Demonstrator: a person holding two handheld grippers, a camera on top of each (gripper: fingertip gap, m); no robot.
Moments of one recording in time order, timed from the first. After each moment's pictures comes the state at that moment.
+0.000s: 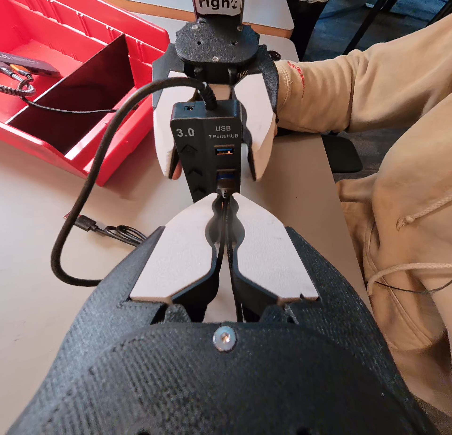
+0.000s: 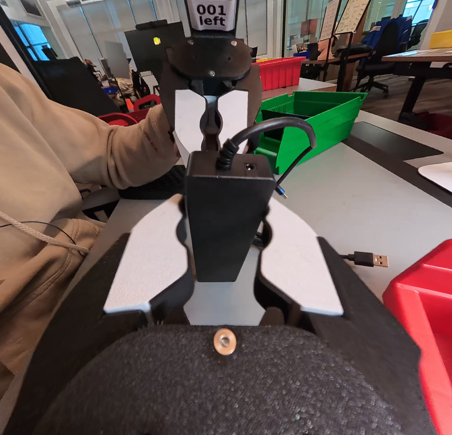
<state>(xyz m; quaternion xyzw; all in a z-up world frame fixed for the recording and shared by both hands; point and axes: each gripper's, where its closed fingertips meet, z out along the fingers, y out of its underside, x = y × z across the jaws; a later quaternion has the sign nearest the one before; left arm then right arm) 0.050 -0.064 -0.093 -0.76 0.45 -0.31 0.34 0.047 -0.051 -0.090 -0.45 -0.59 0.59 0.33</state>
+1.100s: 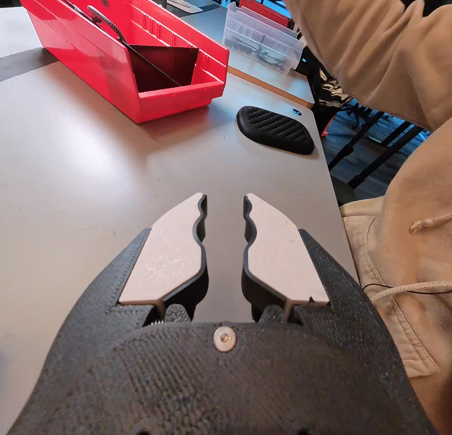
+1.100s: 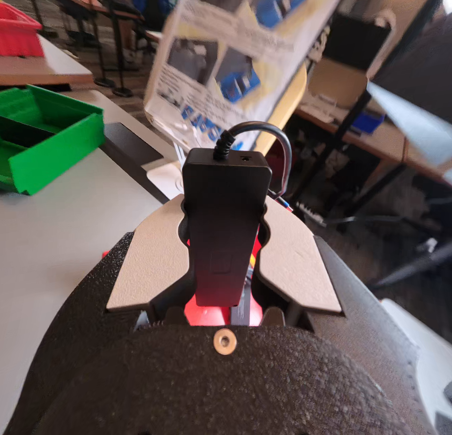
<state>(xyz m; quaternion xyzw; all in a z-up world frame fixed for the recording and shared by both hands) -0.035 -0.113 -0.131 -0.76 0.27 -0.36 0.46 0.106 0.213 0.060 -0.61 -0.50 0.26 0.56</state>
